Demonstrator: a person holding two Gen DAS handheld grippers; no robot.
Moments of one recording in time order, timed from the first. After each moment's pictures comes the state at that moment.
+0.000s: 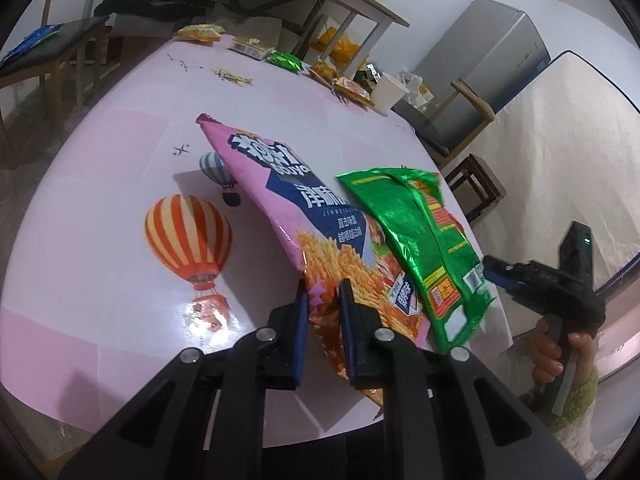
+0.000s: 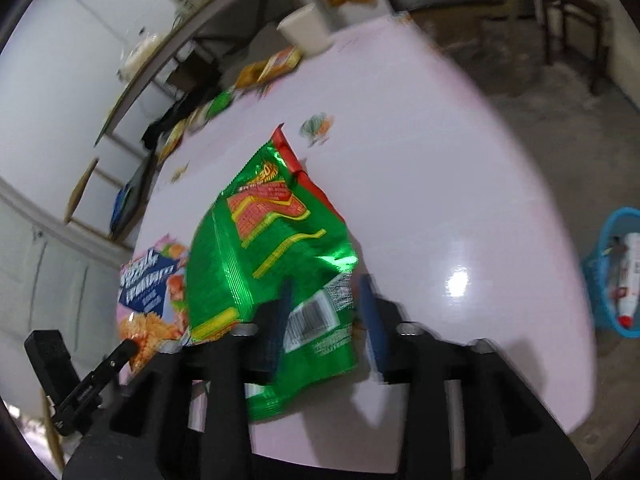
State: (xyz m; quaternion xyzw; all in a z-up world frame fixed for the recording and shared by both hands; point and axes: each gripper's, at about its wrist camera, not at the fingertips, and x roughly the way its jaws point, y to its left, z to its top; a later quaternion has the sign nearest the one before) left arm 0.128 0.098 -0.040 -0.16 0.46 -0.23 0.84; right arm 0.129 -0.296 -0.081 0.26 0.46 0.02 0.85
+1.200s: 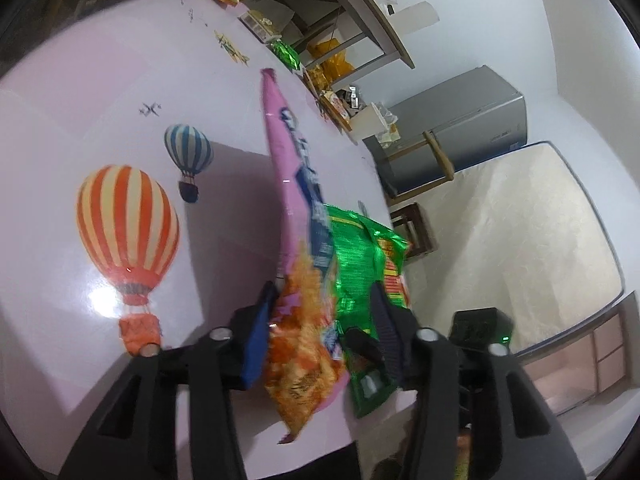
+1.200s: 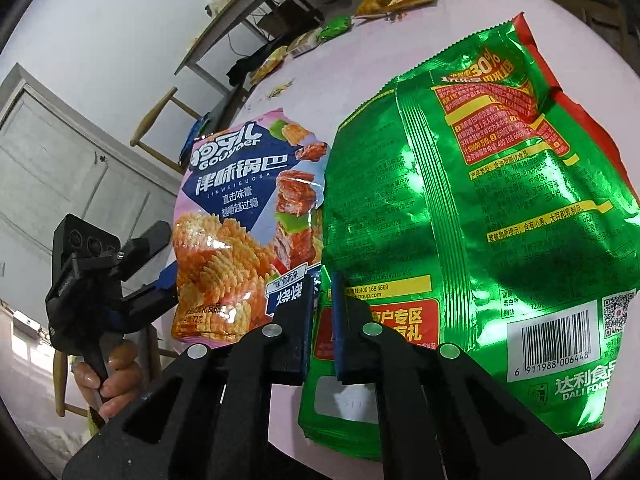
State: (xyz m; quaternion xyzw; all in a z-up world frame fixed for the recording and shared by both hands) left arm 0.154 0.115 -0.062 -0.34 0.45 -0.28 0.78; right arm 0.147 -0.197 -0.119 0.23 0.49 0.21 0.82
